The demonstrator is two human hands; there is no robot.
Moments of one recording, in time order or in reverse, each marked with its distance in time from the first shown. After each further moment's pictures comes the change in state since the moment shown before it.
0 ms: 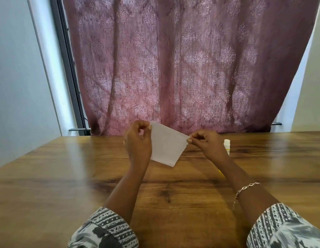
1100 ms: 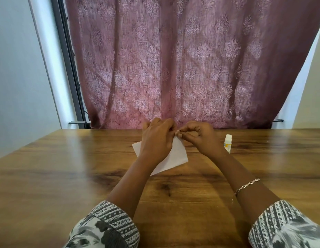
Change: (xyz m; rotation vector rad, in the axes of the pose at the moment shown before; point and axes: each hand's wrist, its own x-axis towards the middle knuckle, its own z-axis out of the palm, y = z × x) left_hand -0.015 0.017 0.006 0.416 -0.399 0.467; right_hand -0.005 -0.029 0.009 0.031 -0.137 -0.194
